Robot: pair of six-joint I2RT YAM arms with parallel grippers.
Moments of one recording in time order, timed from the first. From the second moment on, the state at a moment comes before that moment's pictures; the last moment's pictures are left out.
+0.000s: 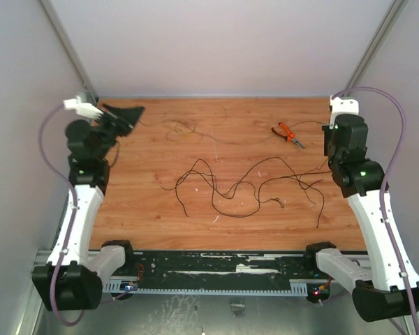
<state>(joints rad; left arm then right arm) 0.13 1.02 0.98 0.20 0.41 -0.92 0.17 0.98 1.22 -0.66 0.46 -0.10</state>
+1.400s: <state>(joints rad) -0.06 0.90 0.18 0.26 0.01 -0.91 0.17 1.65 1.09 -0.62 0.18 0.07</state>
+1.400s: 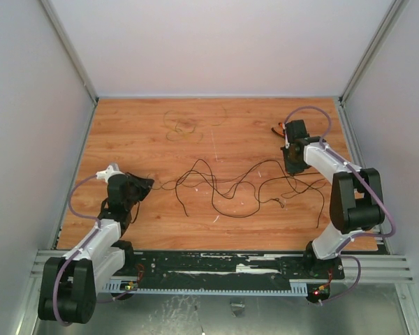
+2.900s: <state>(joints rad) -0.01 1.40 0.92 0.14 0.15 -0.61 0.34 1.96 1.74 -0.38 -0.10 0.14</state>
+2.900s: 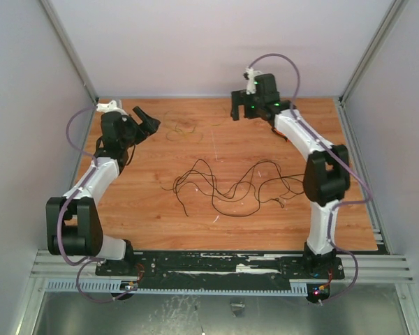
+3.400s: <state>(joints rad) 0.00 1.39 0.89 0.22 0.29 -0.65 0.46 2.57 2.30 -0.28 -0.33 0.00</state>
